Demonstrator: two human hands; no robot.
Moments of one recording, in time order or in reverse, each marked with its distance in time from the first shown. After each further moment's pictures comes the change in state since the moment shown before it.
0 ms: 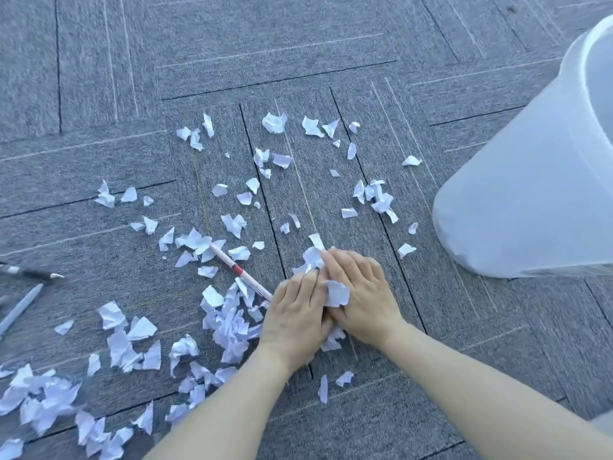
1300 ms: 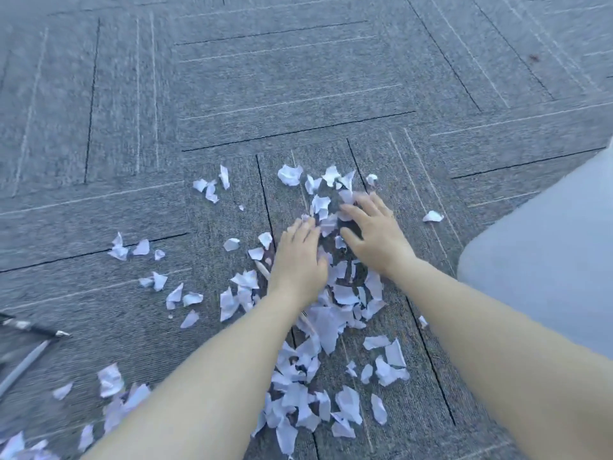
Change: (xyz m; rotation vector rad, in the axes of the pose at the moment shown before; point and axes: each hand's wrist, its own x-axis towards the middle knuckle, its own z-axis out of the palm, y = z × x) left_hand 0.161 -0.061 -0.036 -0.242 -0.115 -0.320; right_hand 0.181 0.075 -0.042 0.188 -0.165 0.240
